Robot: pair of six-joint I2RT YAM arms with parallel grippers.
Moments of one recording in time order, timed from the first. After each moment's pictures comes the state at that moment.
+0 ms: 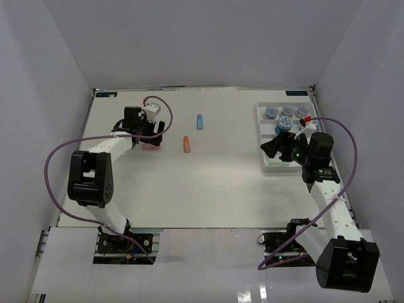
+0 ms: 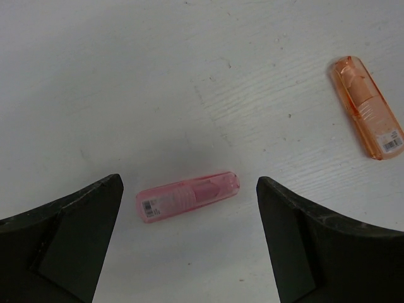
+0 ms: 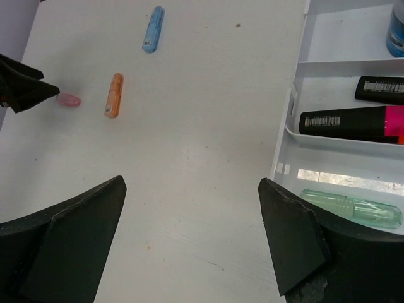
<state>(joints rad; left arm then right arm) -0.13 1.67 1.06 -0.12 0.15 0.23 -0.05 0.93 0.62 -0.11 -0.55 0.33</state>
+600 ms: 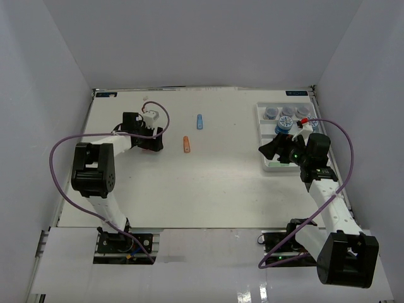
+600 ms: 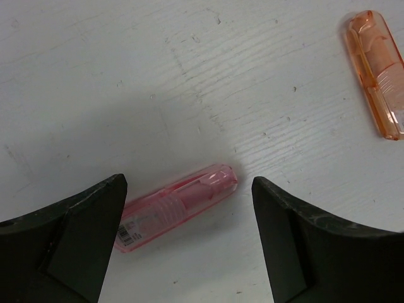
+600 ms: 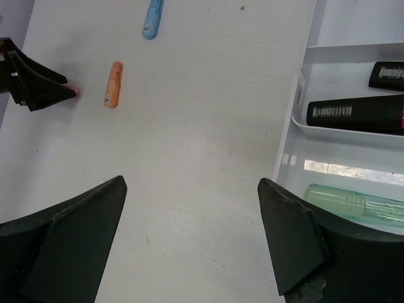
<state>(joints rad) -0.06 1.83 1.07 -0.12 0.34 0.22 -0.04 0.98 0.59 -0.08 -0.57 0.33</state>
